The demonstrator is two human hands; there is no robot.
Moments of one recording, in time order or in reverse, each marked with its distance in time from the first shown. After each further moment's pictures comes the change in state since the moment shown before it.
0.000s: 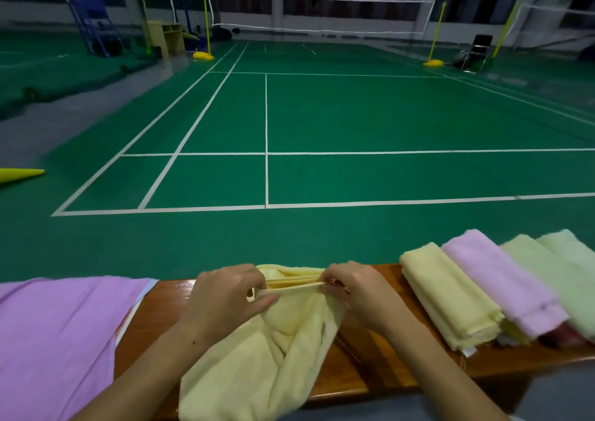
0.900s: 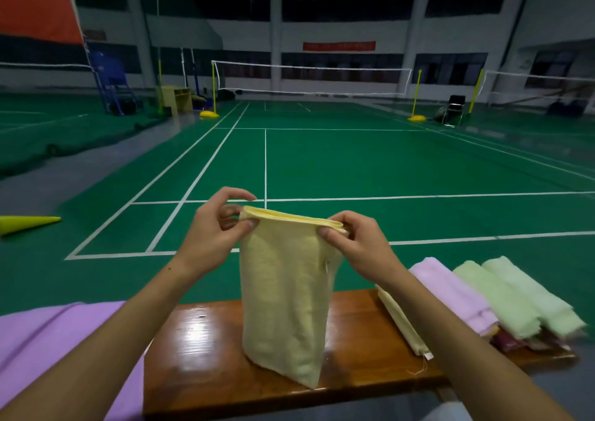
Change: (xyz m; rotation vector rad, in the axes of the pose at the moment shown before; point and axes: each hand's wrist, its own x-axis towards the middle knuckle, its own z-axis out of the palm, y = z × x) left_hand 0.053 0.048 -0.172 -0.936 0.232 -0.179; right_hand -0.010 -0.079 -0.154 0.575 0.386 0.029
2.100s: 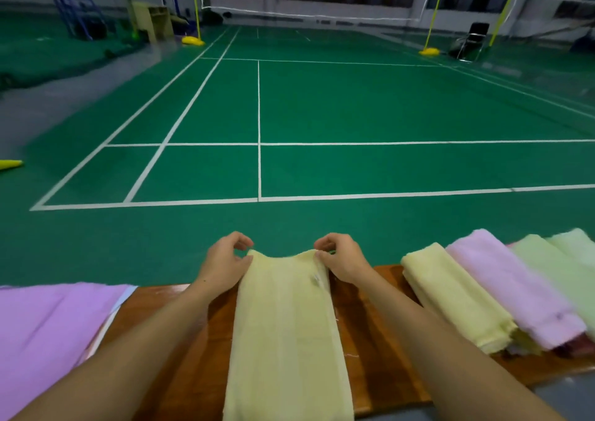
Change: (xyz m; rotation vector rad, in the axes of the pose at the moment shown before) left_hand 0.013 -0.290 0.069 0.468 -0.108 -0.513; right_hand 0.047 0.255 0.126 -0.241 -0.235 0.533
